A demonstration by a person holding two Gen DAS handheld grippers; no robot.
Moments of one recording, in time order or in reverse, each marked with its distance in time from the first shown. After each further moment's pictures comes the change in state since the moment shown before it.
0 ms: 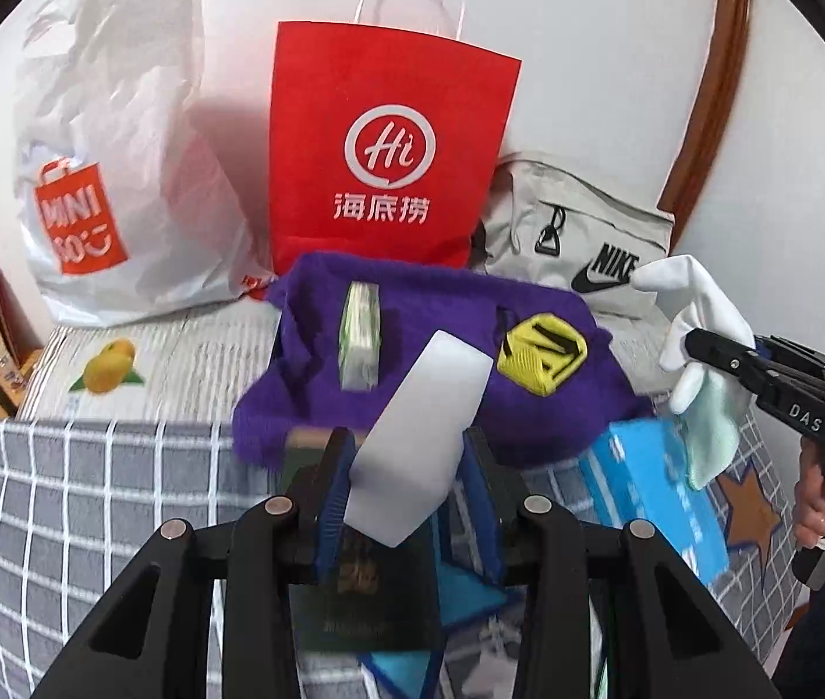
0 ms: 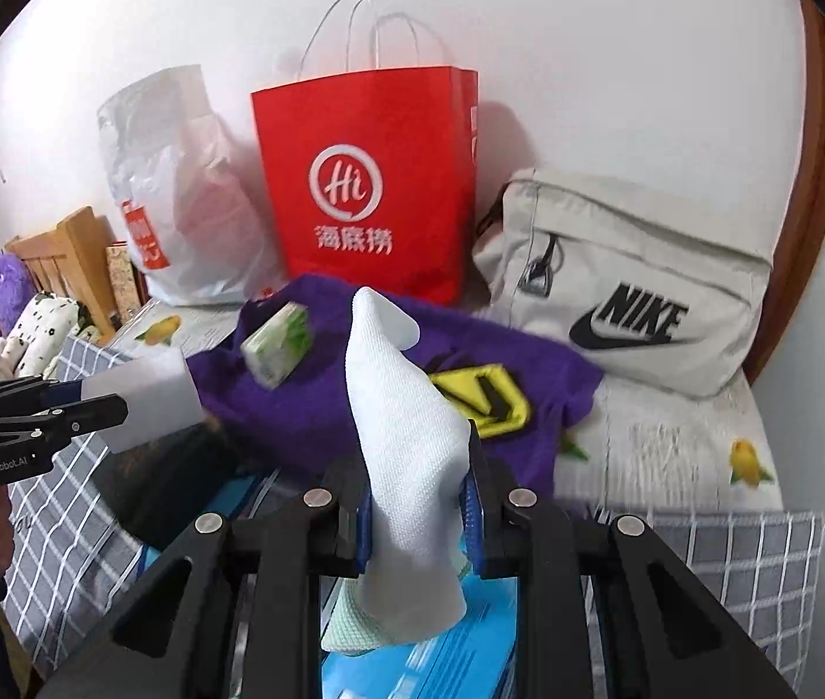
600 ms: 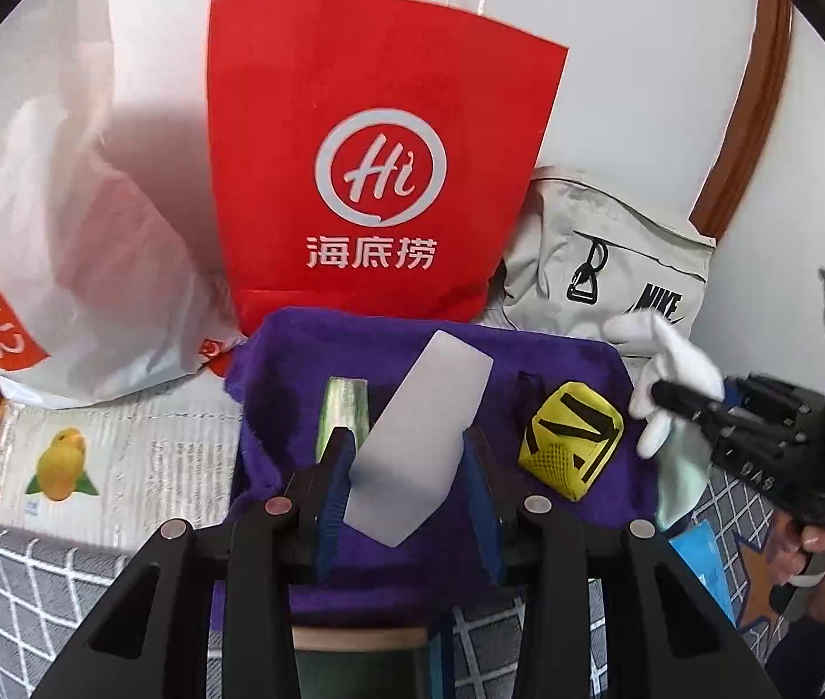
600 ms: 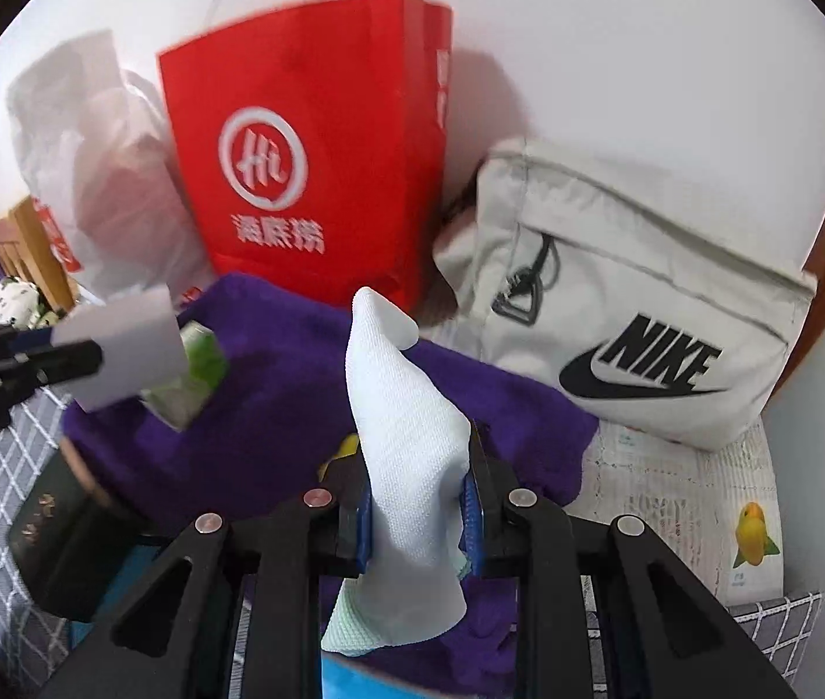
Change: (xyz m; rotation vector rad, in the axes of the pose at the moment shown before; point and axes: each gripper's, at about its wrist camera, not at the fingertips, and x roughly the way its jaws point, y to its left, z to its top) left arm 0.080 -0.003 0.077 0.004 0.055 -0.002; right arm 0.097 -0.034 0.045 -0.009 0.111 -0.050
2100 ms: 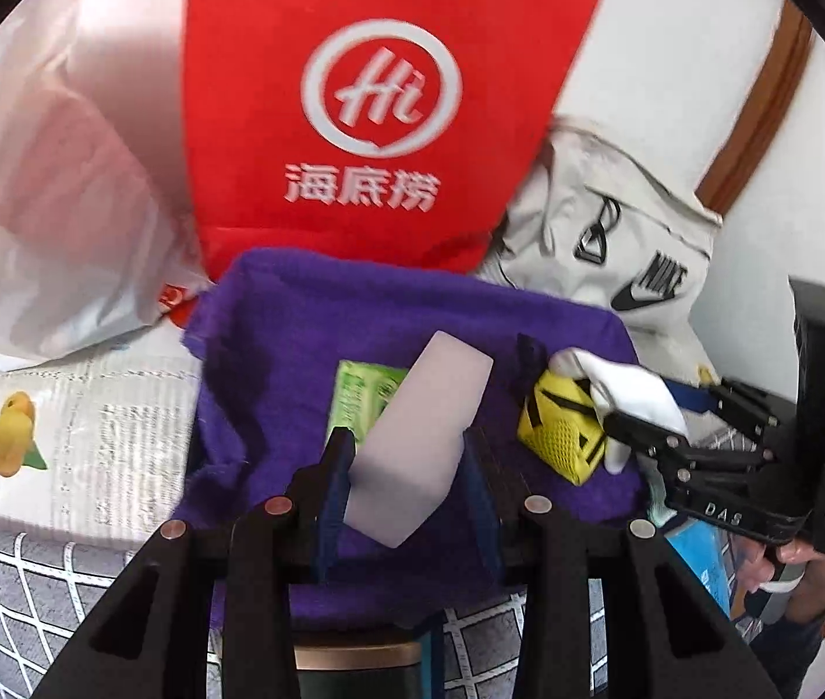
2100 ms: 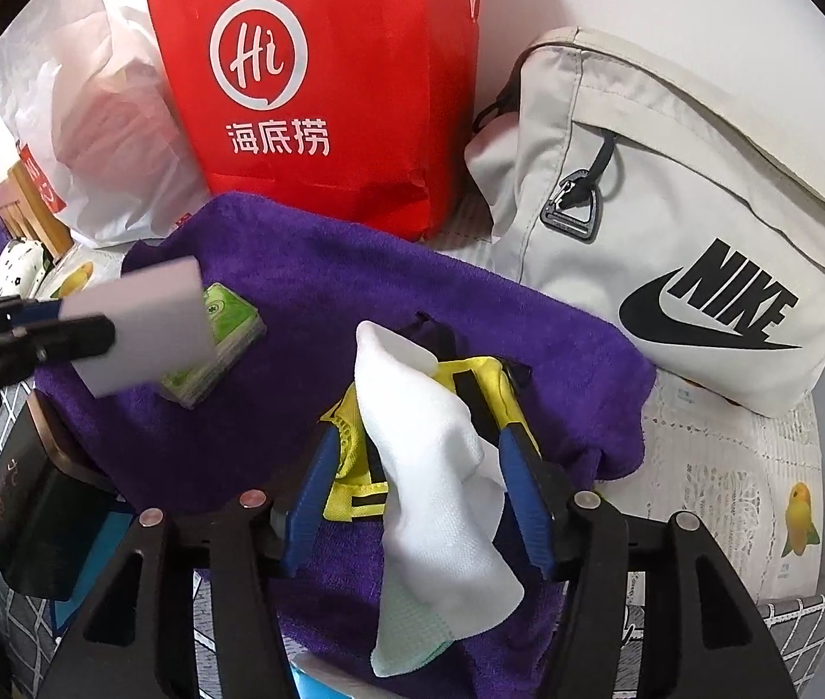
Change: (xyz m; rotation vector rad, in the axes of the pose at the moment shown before) left arm 0.034 0.013 -0.003 -0.050 0.099 -0.057; right arm 0.047 0.006 -0.011 -0.027 0.140 0.053
